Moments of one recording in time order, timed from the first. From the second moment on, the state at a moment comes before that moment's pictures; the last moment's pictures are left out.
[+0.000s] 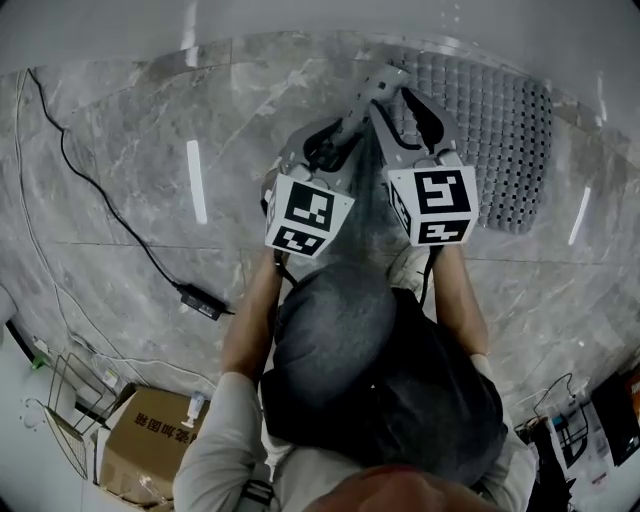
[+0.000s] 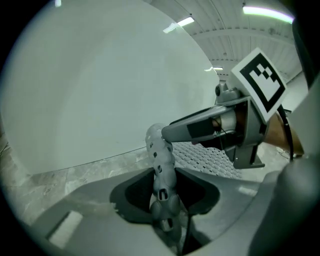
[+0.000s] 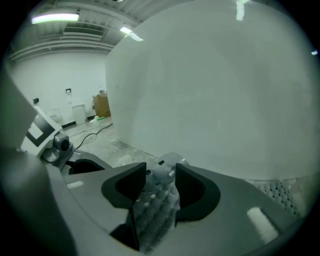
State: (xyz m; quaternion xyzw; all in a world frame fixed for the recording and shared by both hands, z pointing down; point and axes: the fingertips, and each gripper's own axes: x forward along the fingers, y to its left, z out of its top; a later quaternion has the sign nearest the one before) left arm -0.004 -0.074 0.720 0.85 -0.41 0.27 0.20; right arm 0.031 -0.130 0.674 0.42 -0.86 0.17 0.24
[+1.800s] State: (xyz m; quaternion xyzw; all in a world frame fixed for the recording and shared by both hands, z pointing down) left arm -0.002 -0.113 0.670 0.93 -0.25 0.25 0.12; right arm 0.022 -0.088 0.665 0.28 -0.92 0.23 0.13
